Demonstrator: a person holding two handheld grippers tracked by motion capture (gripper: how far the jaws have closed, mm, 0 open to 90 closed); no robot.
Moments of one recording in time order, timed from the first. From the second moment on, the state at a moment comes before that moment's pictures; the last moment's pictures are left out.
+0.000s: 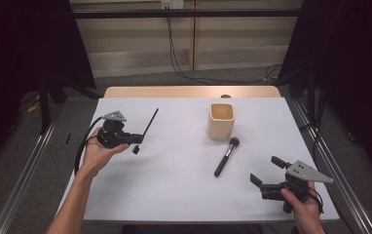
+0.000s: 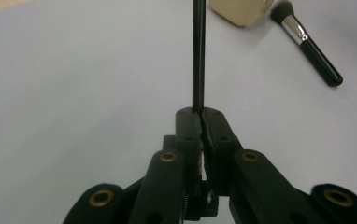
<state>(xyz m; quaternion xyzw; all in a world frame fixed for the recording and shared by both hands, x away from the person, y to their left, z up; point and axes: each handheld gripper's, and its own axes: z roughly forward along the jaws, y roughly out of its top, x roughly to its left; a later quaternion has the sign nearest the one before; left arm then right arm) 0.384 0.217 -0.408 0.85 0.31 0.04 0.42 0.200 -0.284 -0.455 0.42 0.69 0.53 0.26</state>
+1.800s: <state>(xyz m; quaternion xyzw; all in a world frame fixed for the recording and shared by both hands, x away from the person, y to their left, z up) 0.307 0.129 -0.403 0.89 0.16 -0.03 0.42 0.222 -0.239 -0.436 0.33 0.74 0.56 0.18</state>
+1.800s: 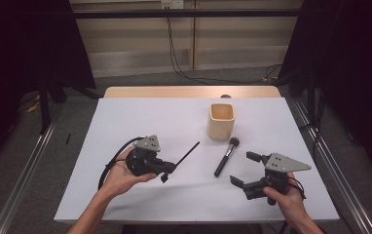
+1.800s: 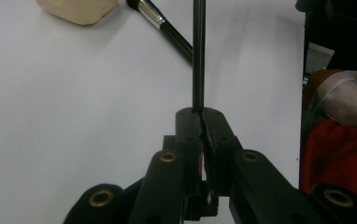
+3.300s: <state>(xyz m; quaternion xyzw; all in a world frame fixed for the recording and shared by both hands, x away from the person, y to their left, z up) 0.299 0.088 -0.391 0.97 0.05 -0.07 0.23 0.269 -0.185 -0.405 0.21 0.88 0.43 0.01</state>
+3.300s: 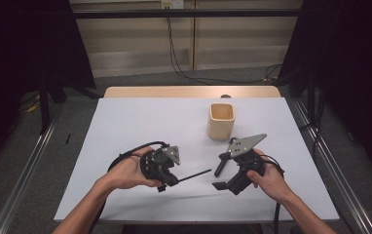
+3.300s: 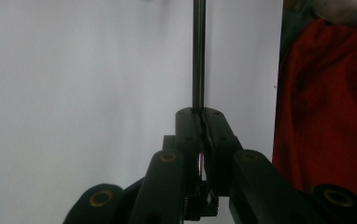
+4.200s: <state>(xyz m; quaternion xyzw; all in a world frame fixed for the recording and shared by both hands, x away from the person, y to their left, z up) 0.305 0.079 -0.387 0.99 0.02 -0.06 0.14 0.291 -0.147 -0.408 0.13 0.95 0.27 -0.05</state>
